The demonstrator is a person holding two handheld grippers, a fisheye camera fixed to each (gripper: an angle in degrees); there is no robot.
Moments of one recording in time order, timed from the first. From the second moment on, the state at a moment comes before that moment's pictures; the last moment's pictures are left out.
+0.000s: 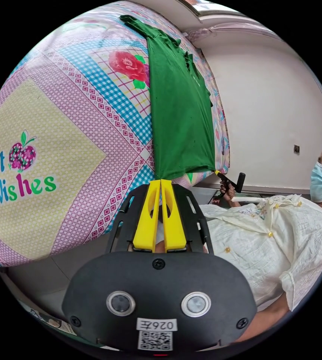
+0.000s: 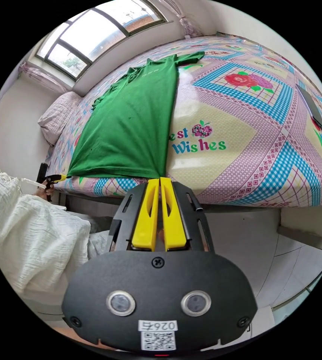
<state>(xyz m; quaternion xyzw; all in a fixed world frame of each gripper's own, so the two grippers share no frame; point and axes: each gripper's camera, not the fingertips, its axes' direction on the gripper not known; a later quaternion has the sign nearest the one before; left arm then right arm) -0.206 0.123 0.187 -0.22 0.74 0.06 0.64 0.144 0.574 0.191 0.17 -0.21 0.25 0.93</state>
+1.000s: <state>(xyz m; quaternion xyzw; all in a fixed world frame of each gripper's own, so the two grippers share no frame) -0.249 0.128 0.222 -0.18 0.75 -0.06 0.64 0.083 0.629 0.110 0.22 -0.18 0.18 0.94</state>
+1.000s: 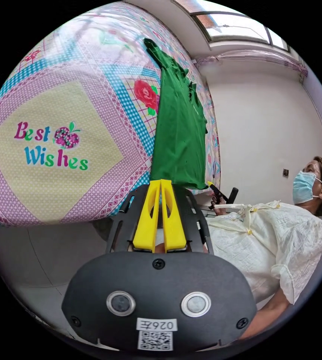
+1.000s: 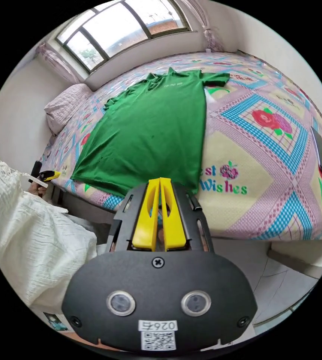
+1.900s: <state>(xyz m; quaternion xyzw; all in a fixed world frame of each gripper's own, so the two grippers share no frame) 0.000 -0.210 -0.158 0.35 0.73 0.15 0.57 0.202 0.569 0.009 0.50 -0.09 0.28 0.81</state>
